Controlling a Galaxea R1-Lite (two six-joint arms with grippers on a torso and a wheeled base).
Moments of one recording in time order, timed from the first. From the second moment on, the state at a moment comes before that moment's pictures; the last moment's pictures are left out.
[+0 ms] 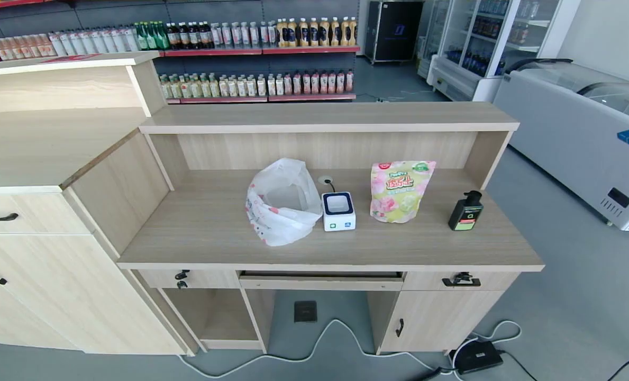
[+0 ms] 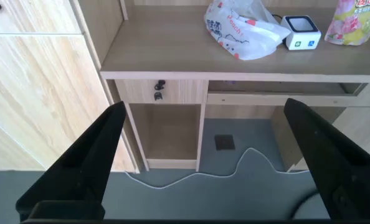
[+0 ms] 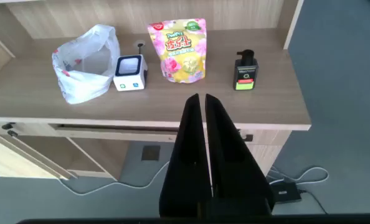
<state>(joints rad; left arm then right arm) 0.00 0.00 0.00 0.00 -0.02 0.00 -0.05 0.64 -0.40 -0.22 0.19 0.01</state>
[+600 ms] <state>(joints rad) 0.00 0.00 0.00 0.00 -0.02 -0.01 -0.05 1.31 -0.91 -0.33 -0.11 0.20</state>
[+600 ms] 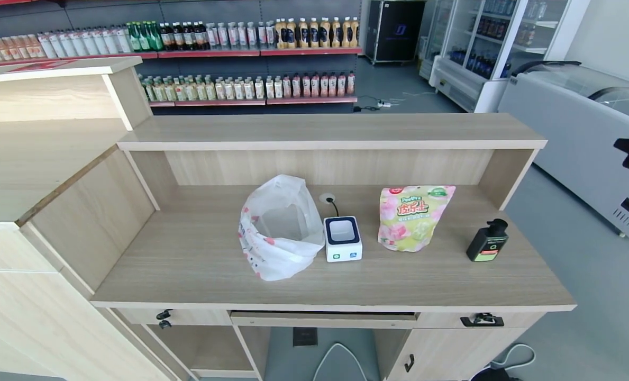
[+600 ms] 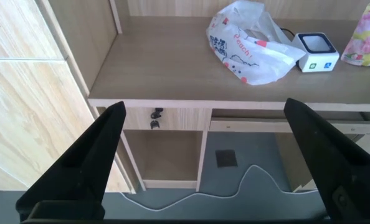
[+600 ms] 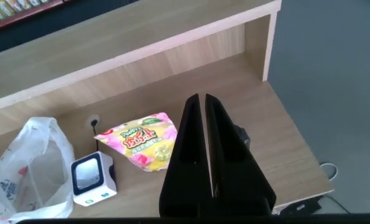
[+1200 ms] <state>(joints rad) 0.00 0.00 0.00 0.00 -0.02 -0.01 0.12 1.64 -1.27 0.01 -0.34 0.50</state>
